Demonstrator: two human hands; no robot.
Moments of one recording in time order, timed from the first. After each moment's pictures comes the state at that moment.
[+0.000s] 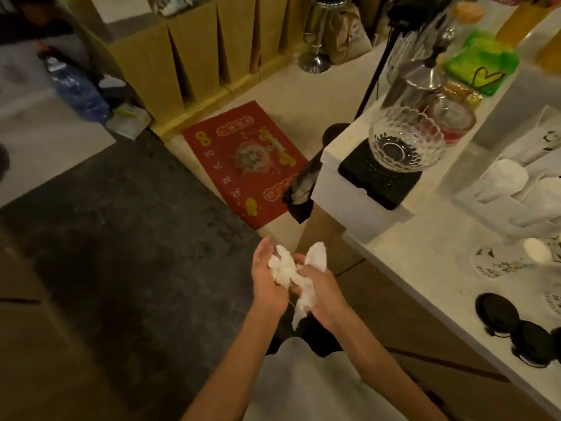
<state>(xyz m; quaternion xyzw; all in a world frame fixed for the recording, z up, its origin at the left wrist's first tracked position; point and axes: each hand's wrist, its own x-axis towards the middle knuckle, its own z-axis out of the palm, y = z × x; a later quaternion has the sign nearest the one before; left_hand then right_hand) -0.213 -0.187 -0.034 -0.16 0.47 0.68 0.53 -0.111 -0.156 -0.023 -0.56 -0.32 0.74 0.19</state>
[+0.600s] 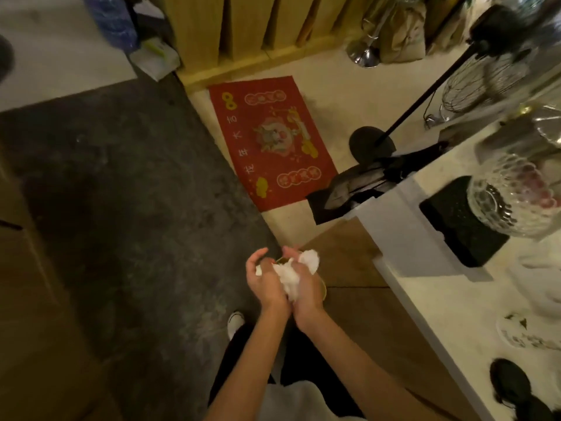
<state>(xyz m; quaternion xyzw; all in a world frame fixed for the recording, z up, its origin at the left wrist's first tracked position) -0.265 -0.190 -0.106 -0.24 0.60 0.70 0.30 -0.226 -0.168 -0.059 -0.61 -0.31 0.71 0.17</state>
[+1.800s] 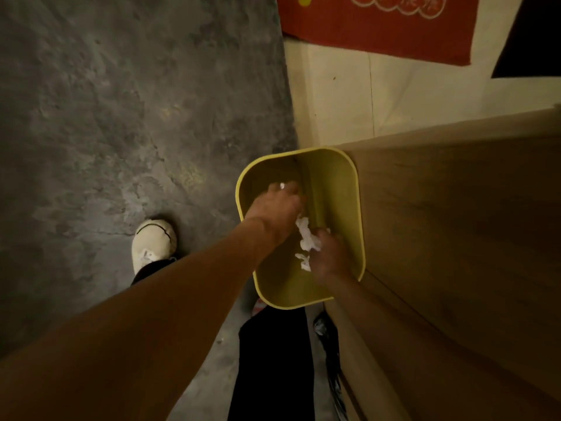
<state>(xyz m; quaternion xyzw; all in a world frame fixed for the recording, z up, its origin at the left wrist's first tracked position) -0.189 -0.063 -0.690 0.43 0.77 0.06 0.46 -0.041 0.003 -0.714 -0.57 -0.64 0.42 -0.31</state>
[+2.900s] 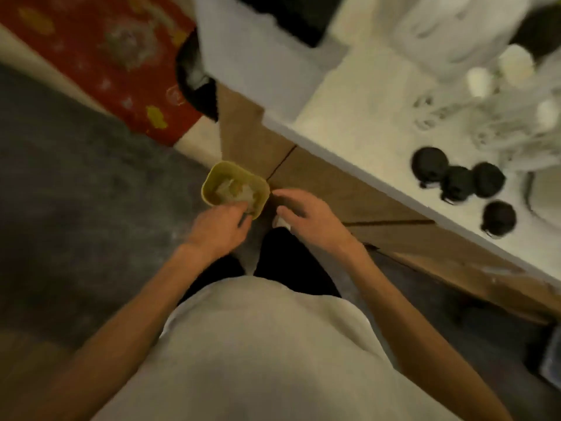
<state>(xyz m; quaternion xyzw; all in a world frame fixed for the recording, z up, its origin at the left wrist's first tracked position) -0.167 -0.195 -0.114 0.69 0.63 0.00 0.37 0.032 -0.162 -0.077 -0.57 -0.69 0.44 0.03</state>
